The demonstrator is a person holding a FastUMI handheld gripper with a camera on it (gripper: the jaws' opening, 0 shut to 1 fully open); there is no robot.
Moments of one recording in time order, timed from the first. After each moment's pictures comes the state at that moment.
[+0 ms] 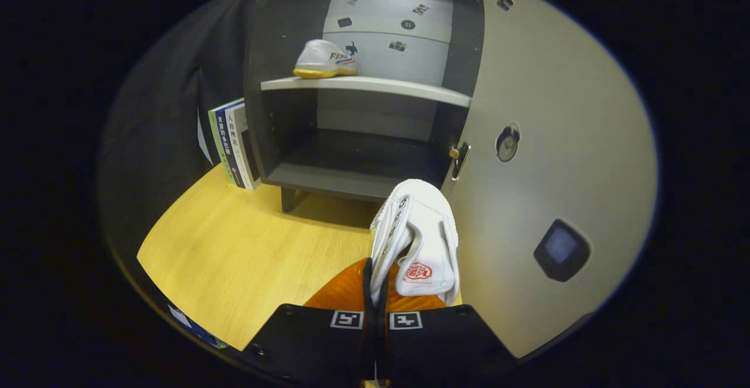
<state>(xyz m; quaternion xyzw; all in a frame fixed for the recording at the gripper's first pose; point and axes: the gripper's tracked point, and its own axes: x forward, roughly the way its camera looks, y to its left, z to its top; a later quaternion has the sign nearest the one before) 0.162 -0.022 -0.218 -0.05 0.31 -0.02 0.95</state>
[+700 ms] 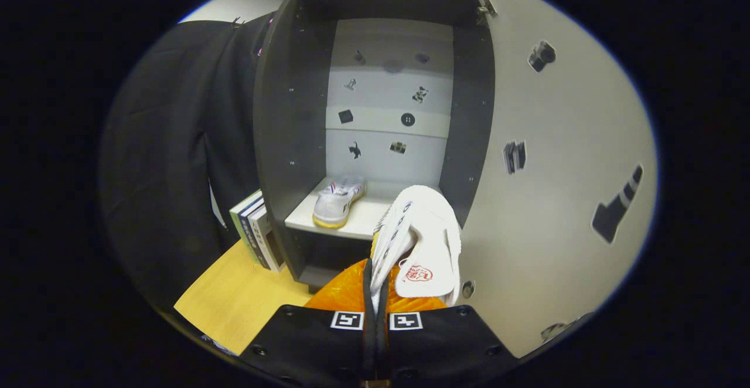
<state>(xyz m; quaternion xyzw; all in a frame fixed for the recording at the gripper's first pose) 0.249 -0.004 -0.001 -0.05 0.18 -0.02 0.98</state>
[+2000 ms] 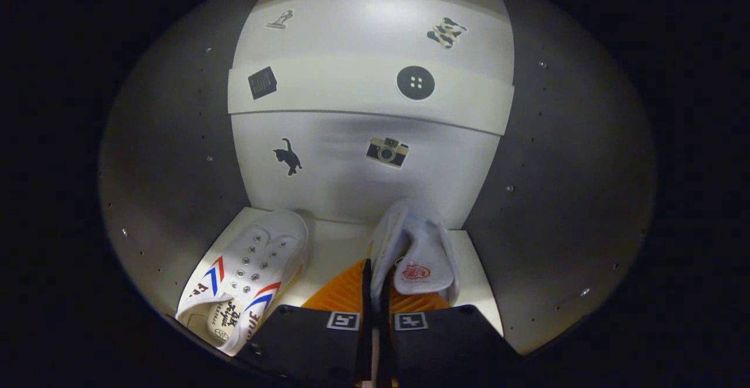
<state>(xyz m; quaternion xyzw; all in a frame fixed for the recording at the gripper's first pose) 0.533 -0.056 -0.076 -0.04 0.27 -0.06 0.96</state>
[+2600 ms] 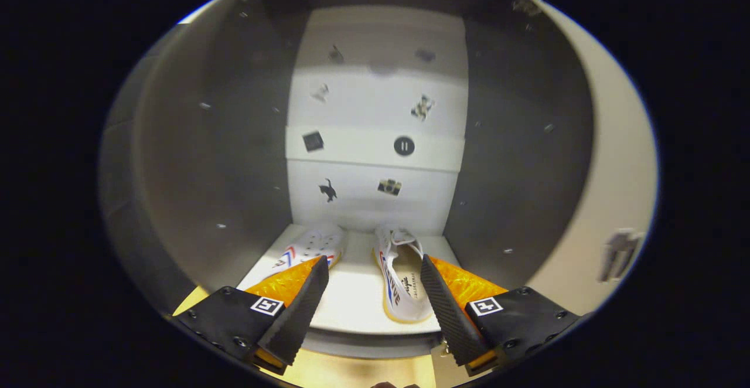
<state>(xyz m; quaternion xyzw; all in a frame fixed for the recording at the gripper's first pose) 0.356 -0.007 0.027 -0.05 0.09 -0.04 0.99</state>
